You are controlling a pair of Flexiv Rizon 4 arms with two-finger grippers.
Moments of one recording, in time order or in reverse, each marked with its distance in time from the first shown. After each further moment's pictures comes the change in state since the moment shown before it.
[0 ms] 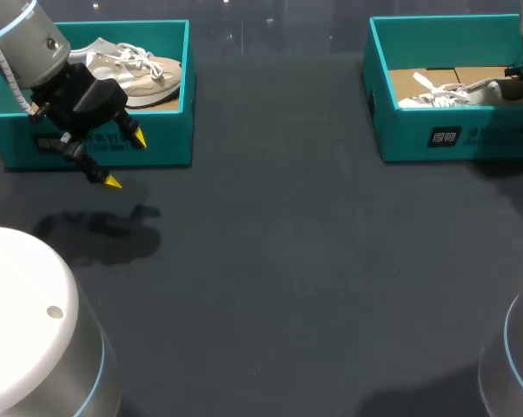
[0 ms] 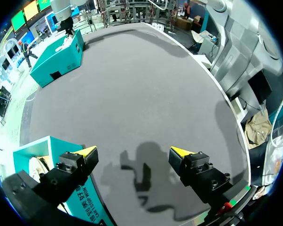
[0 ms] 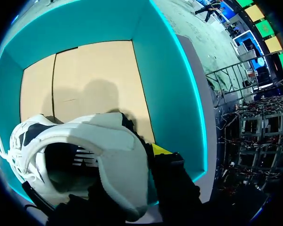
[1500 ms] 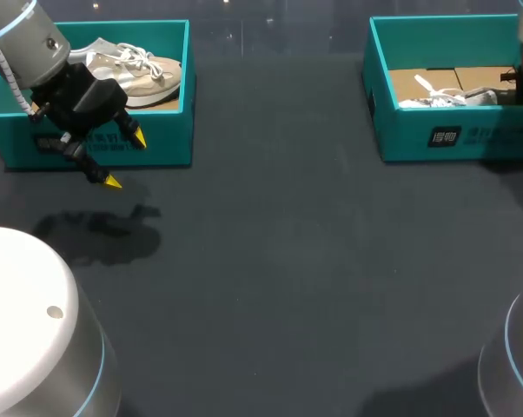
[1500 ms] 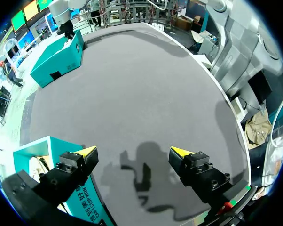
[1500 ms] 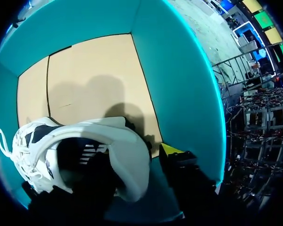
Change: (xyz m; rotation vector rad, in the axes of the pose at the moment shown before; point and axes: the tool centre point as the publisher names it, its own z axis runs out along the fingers) left arm 0.000 0.000 0.000 0.000 0.000 0.000; right arm 0.011 0.006 0.021 0.040 0.042 0.052
